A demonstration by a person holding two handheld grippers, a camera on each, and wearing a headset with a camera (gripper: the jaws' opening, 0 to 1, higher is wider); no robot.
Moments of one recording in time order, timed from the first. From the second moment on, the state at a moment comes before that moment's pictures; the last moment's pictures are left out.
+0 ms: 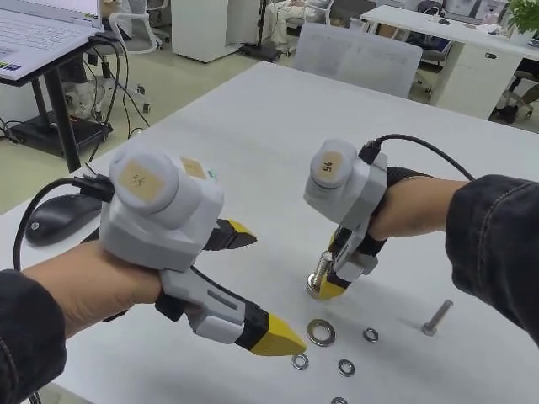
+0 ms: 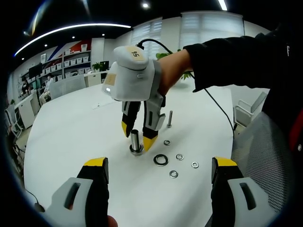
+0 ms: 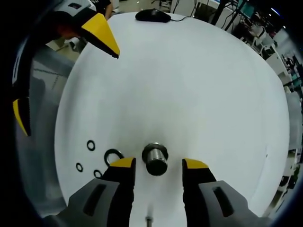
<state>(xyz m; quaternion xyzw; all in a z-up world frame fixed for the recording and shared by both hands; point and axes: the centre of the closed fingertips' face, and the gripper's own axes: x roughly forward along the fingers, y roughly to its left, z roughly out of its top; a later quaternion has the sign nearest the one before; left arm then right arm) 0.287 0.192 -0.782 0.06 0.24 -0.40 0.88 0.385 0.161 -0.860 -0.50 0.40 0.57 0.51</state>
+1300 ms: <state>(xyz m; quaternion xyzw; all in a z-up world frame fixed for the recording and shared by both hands) 0.284 0.190 -0.781 0.06 0.24 -0.40 0.88 0.358 0.127 -0.845 -0.47 0.40 0.56 0.56</state>
